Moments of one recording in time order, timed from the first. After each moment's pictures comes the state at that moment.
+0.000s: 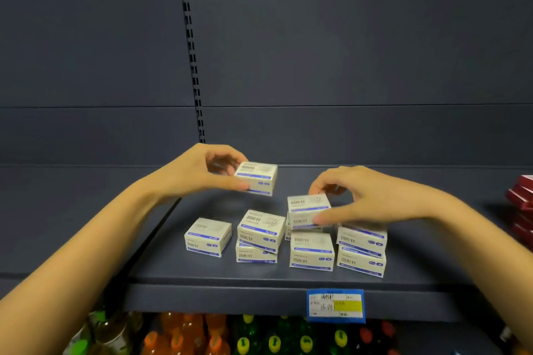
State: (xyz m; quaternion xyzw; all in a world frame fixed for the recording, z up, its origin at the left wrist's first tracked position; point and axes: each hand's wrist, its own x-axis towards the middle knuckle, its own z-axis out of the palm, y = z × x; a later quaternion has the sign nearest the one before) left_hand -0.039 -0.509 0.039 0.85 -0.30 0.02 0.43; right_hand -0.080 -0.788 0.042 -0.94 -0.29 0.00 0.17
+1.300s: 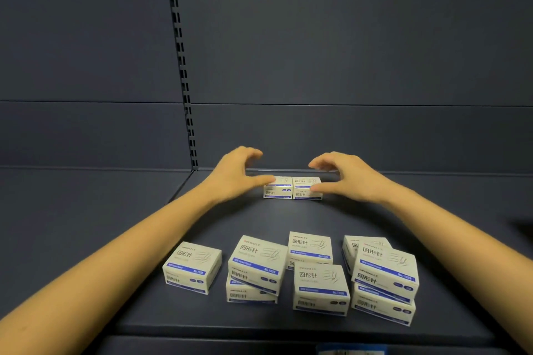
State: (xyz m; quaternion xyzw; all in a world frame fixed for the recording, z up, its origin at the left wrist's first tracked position) left_hand 0.055 -0.563 0.001 0.92 -0.19 0.13 0.32; right_hand 0.044 -0.798 0.008 -0.95 -0.19 -0.09 0.22
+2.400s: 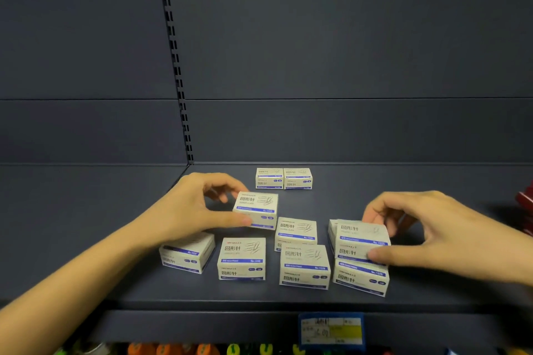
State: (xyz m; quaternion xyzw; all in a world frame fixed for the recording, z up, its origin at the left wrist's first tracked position) left_hand -0.045 -0.531 0.006 0.88 -0.28 0.07 0.39; right_hand -0.111 -0.846 0.022 -0.95 -0.23 -0.05 0.21
